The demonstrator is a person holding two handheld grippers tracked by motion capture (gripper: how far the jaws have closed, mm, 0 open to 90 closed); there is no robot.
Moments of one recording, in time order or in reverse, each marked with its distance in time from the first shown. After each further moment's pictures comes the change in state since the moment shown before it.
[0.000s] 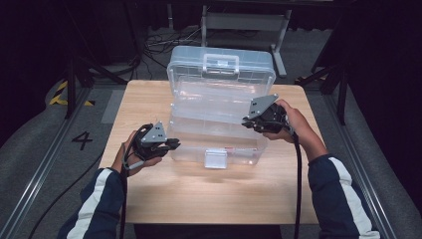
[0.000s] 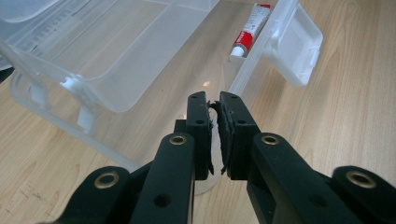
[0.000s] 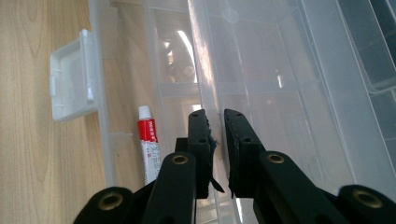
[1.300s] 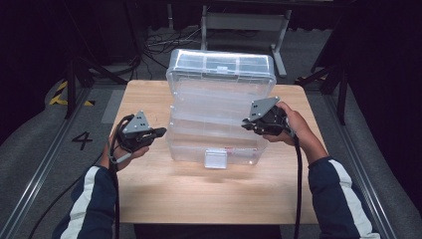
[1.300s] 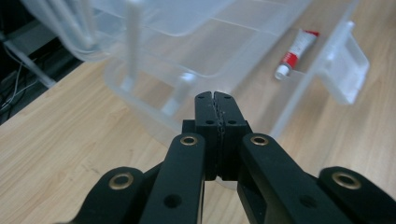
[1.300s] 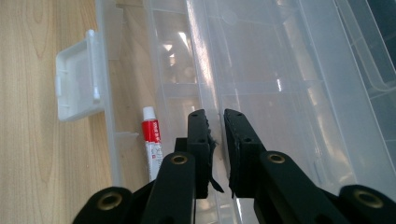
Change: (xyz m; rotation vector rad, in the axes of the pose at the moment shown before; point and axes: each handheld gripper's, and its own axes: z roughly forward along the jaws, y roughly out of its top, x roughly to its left) left arm 0.030 -0.009 -0.032 -0.088 0.125 -0.116; right arm 0.005 -0.004 0.001 -0.017 0.003 0.003
